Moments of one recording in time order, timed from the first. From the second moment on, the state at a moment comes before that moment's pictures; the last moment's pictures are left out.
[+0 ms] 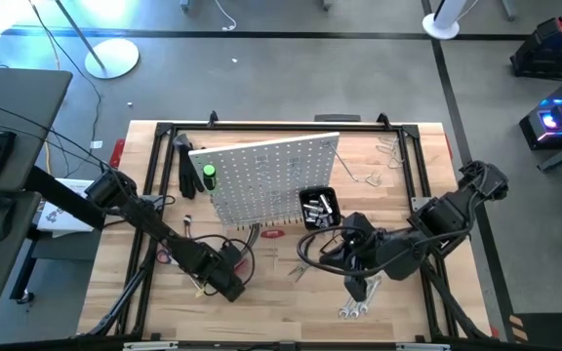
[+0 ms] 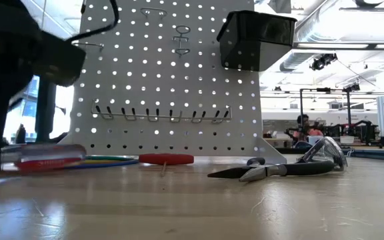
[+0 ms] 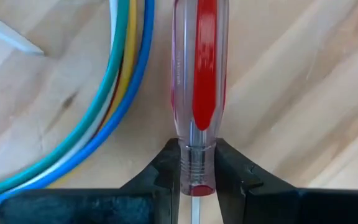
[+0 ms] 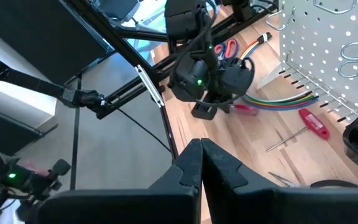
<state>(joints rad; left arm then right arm) -0.61 1.74 0.98 -0.59 -0.10 -1.37 0.63 1.61 1.93 -0.97 0.43 0.93</state>
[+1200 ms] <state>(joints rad) -0.91 1.30 1.03 -0.39 -0.13 -1.20 0.62 1.61 1.93 -0.88 0.37 0.94</state>
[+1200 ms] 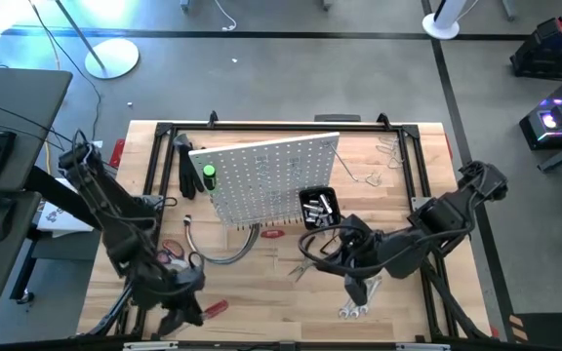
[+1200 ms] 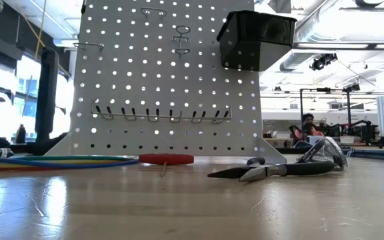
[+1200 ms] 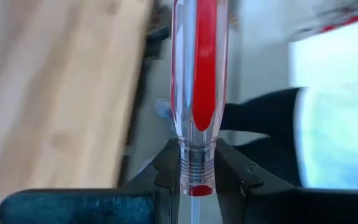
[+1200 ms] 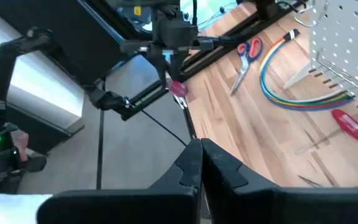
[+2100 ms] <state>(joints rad) -0.80 1.05 1.03 -0.18 -0.34 -0.97 0.64 1.69 1.93 -0.73 0.31 1.06</state>
